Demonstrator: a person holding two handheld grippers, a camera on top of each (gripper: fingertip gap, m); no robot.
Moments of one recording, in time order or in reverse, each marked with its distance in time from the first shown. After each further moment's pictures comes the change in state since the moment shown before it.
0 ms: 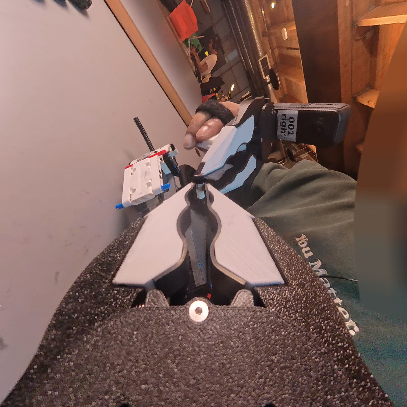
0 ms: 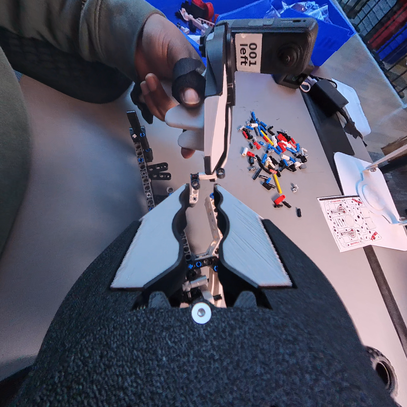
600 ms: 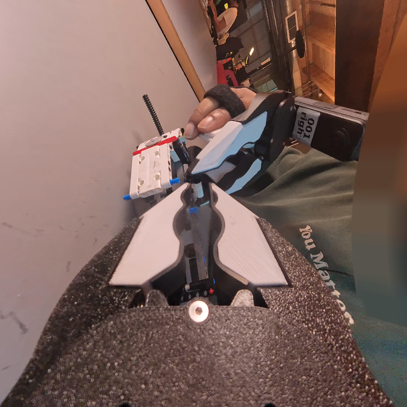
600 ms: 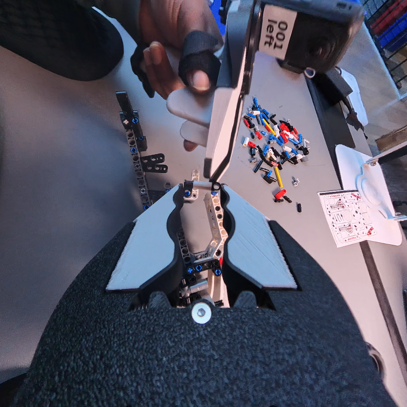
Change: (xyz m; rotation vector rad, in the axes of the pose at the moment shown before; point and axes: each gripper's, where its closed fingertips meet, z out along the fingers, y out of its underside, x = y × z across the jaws) left arm -0.010 0.007 0.004 -0.142 -0.062 -0.057; right arm -0.001 0.011 0.014 -0.071 0.023 -0.033
